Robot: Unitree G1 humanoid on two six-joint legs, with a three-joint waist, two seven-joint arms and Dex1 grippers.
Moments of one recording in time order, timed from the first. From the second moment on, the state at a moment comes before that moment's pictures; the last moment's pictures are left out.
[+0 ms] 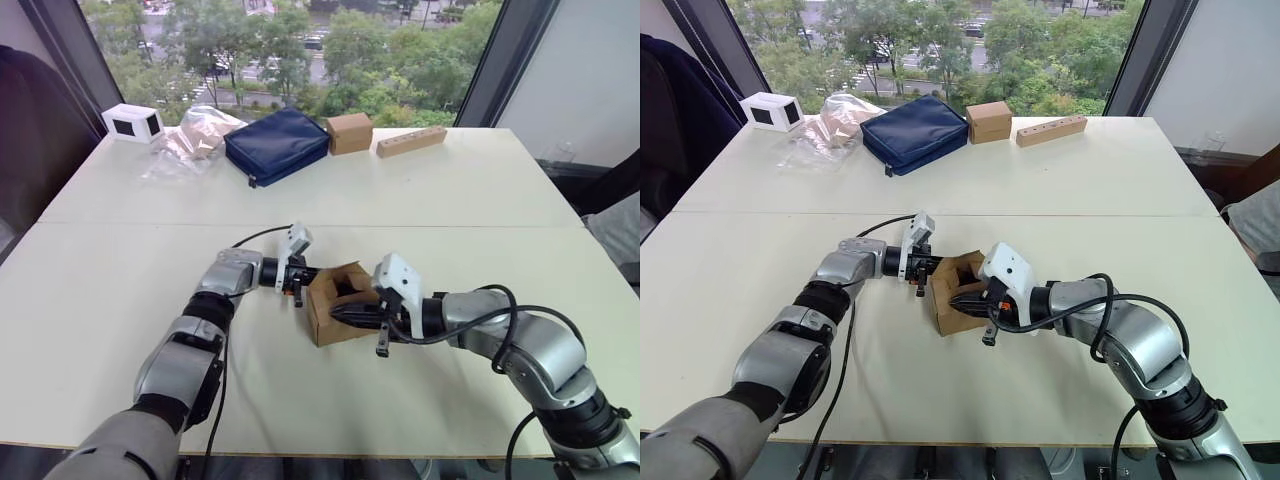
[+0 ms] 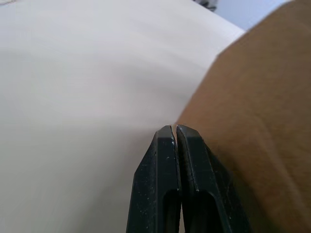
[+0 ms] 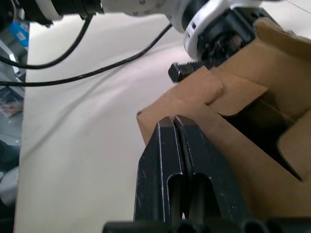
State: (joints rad) left arm -0.90 0.25 -0.13 0.89 -0.19 0.23 -1.33; right arm -0.36 -0.64 0.20 -0.55 0.57 0.91 0.74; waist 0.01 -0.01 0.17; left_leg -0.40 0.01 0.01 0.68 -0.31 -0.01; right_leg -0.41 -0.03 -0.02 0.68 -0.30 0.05
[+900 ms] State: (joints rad) left arm -0.42 0.54 -0.15 -0.26 -0.47 0.72 -1.13; right arm -0.39 -0.63 0.18 -0.43 0.56 0.86 0.77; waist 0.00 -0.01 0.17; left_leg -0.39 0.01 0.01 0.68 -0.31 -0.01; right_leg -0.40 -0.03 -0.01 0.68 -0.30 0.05
